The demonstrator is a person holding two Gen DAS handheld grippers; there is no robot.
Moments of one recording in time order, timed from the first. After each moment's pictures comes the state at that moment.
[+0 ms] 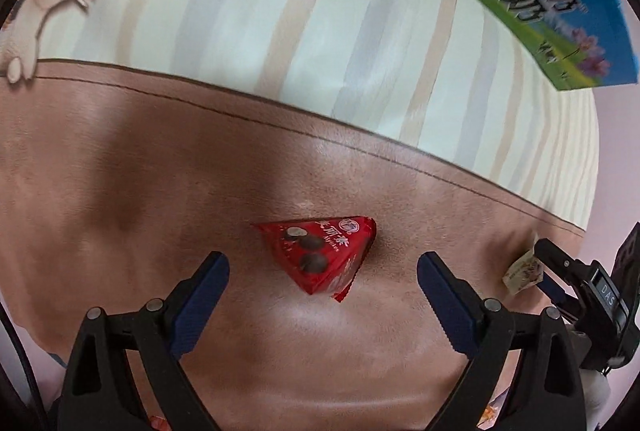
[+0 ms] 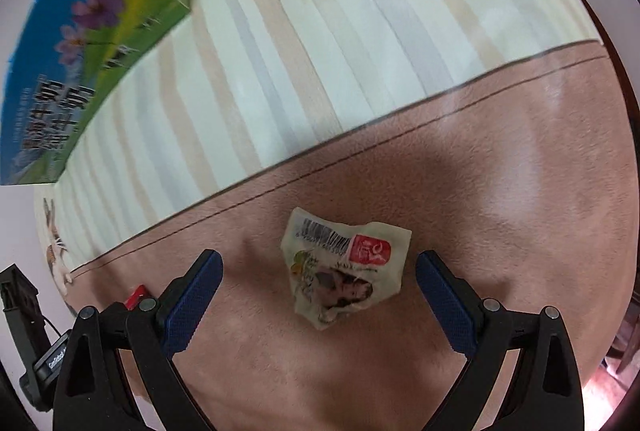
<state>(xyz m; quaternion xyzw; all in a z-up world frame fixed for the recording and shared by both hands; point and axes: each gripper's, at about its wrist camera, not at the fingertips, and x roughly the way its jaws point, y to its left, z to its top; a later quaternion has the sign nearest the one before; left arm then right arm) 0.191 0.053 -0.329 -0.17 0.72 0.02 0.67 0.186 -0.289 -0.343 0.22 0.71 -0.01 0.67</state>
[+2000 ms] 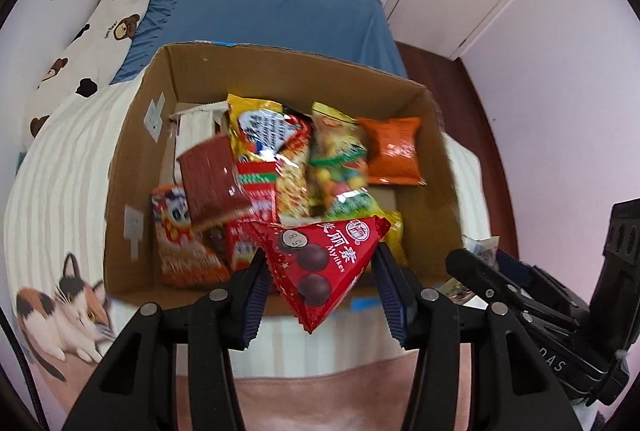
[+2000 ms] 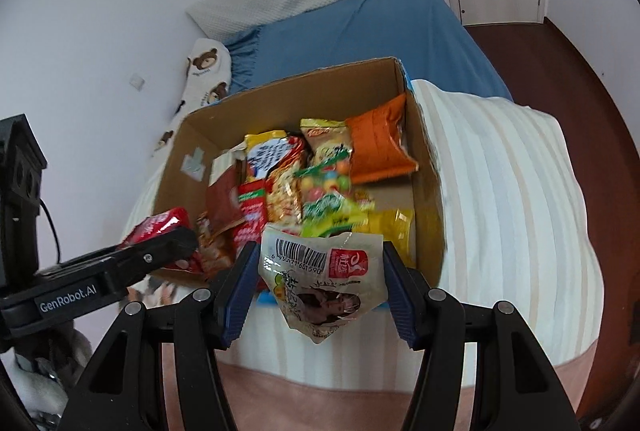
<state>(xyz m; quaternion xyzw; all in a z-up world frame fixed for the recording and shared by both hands) 0.395 0.021 -0.122 -0.09 0.59 -0.09 0.80 0.377 -0.195 -0.142 0.14 0.55 0.14 0.81</state>
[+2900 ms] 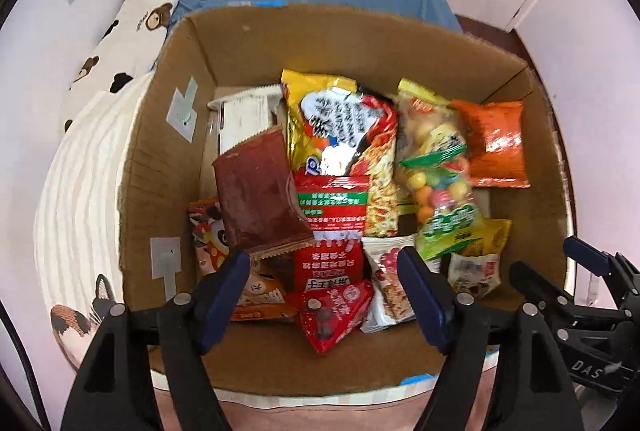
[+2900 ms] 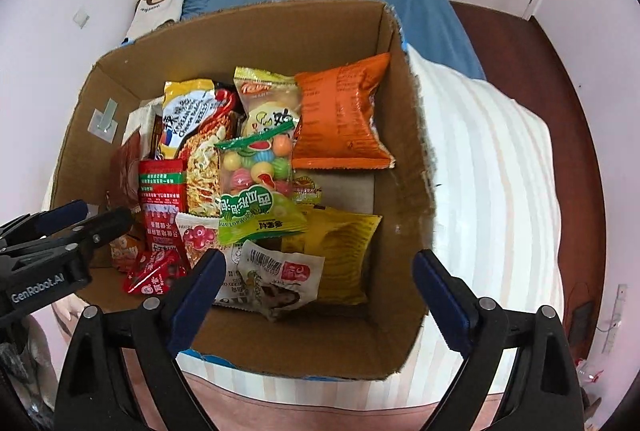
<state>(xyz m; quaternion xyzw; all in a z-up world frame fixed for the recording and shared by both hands) 0.426 0.028 -0.187 -0.02 0.63 -0.01 0.78 0.422 -0.177 -0.203 0.02 0.63 0.09 0.77</state>
